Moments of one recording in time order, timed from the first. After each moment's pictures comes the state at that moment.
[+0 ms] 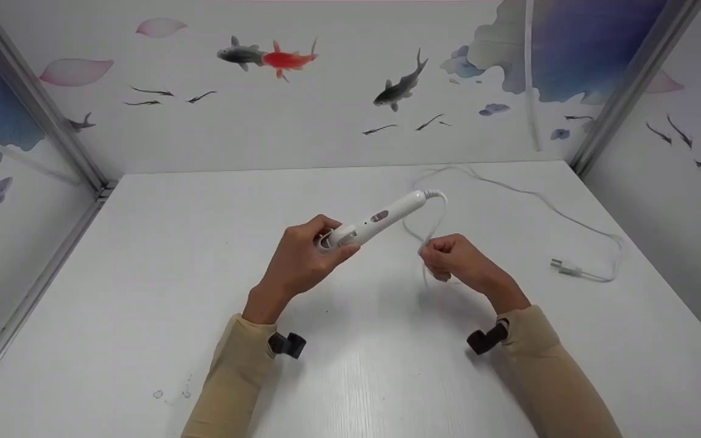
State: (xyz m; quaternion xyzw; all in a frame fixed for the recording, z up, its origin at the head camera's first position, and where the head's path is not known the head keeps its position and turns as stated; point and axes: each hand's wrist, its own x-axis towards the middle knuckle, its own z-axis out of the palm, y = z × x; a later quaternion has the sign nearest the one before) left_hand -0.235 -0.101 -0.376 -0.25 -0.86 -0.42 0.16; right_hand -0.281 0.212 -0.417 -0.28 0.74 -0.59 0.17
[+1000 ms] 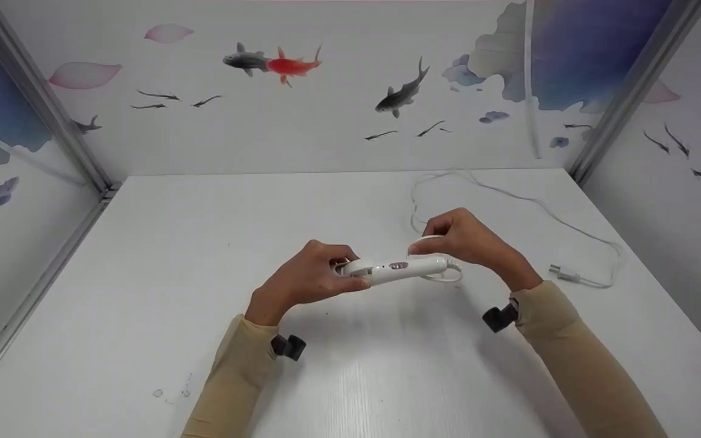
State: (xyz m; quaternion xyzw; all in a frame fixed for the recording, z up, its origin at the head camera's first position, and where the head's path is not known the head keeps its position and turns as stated) left_hand -0.234 -0.099 -0.379 -0.32 -0.87 -0.37 0.00; right_hand -0.285 0.197 -0.354 -0.21 0.89 -0.40 0.10
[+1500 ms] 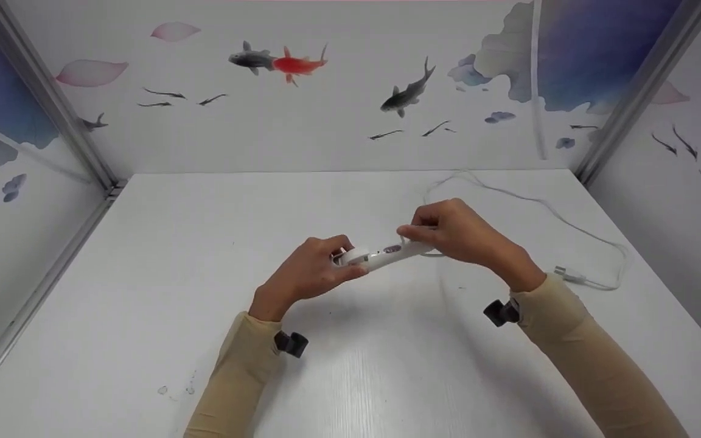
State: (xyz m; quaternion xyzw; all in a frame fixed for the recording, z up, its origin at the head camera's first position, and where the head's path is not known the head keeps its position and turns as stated) left_hand -0.239 -0.104 -0.384 -0.25 -0.90 -0.35 0.00; right_hand -0.262 0.161 -0.313 -0.25 0.92 -0.30 0.04
